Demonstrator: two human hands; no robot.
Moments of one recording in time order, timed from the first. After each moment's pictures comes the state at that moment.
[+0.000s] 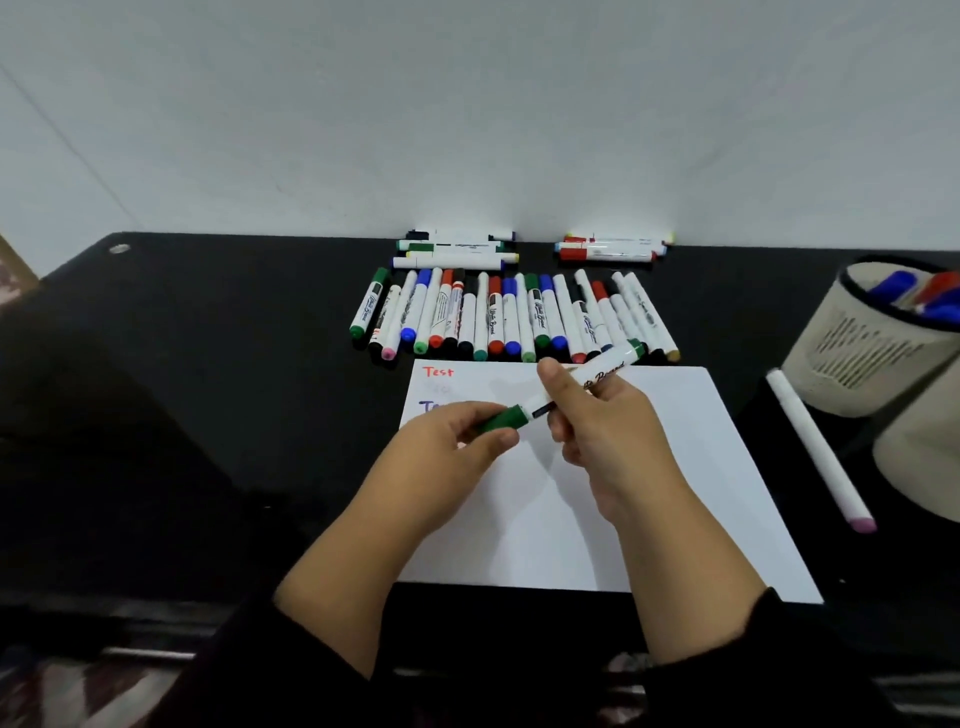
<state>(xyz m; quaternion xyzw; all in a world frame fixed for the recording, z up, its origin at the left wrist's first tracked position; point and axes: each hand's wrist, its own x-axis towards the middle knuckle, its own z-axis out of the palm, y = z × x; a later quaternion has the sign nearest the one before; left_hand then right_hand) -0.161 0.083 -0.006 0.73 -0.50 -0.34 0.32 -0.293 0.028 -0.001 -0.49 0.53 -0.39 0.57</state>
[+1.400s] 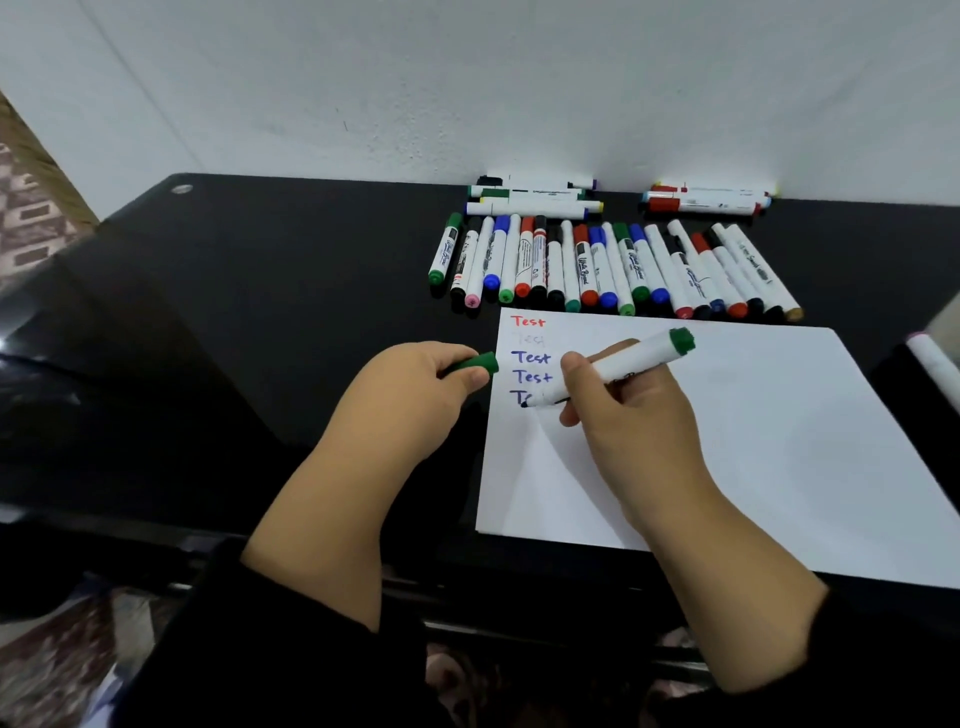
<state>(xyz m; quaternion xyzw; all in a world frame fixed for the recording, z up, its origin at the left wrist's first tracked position) -0.085 0.110 -0.004 0.81 -0.48 -0.22 0.26 -0.238 0.065 -0.035 -0.61 0.51 -0.41 0.45</state>
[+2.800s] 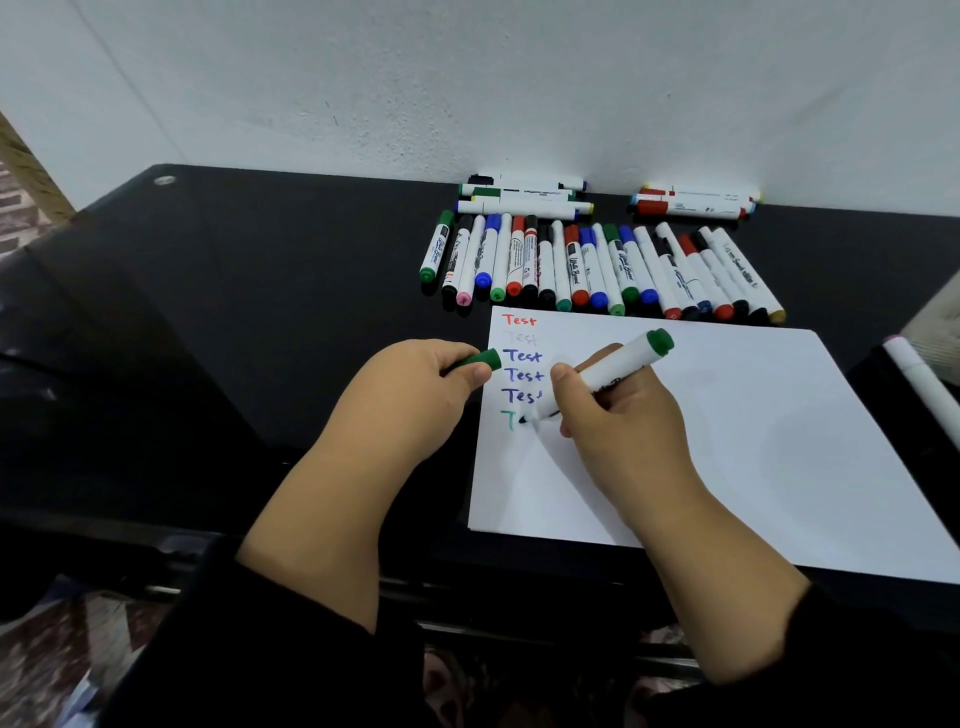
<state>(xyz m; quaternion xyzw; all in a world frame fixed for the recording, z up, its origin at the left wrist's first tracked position) -0.089 0.108 -0.006 0.80 -0.49 -0.23 0.27 -0.239 0.065 -0.042 -0.64 0.52 -0.39 0.41</state>
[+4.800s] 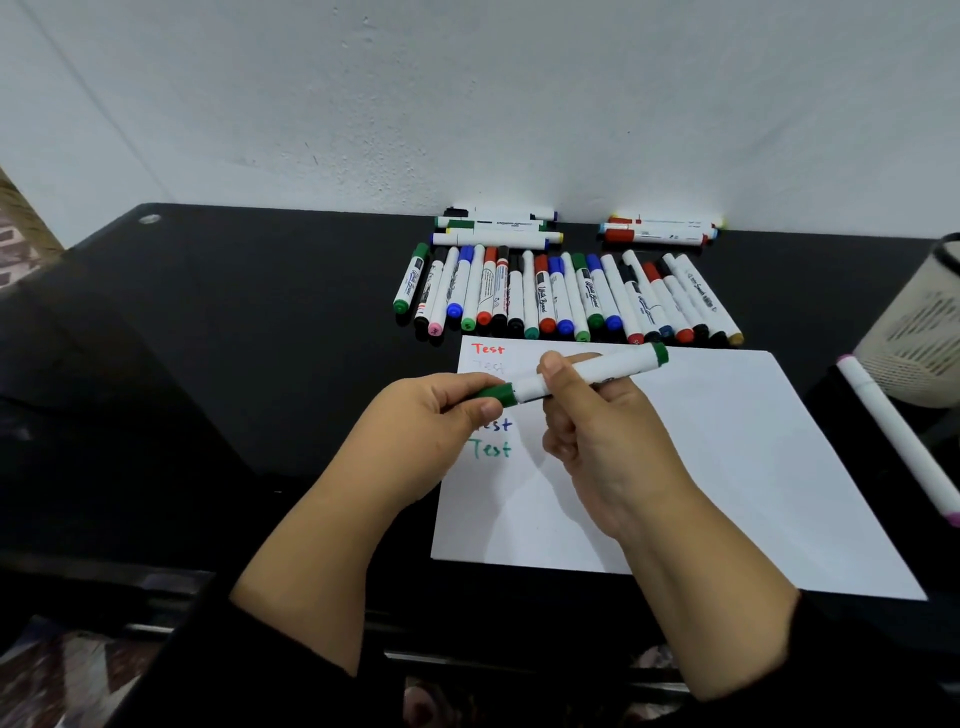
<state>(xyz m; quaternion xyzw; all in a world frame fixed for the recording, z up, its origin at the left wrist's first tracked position) -0.113 0.106 -0.003 0.71 -0.48 -0.33 0.40 -0.245 0.060 -0.012 -0.44 0.41 -0.43 0.67</state>
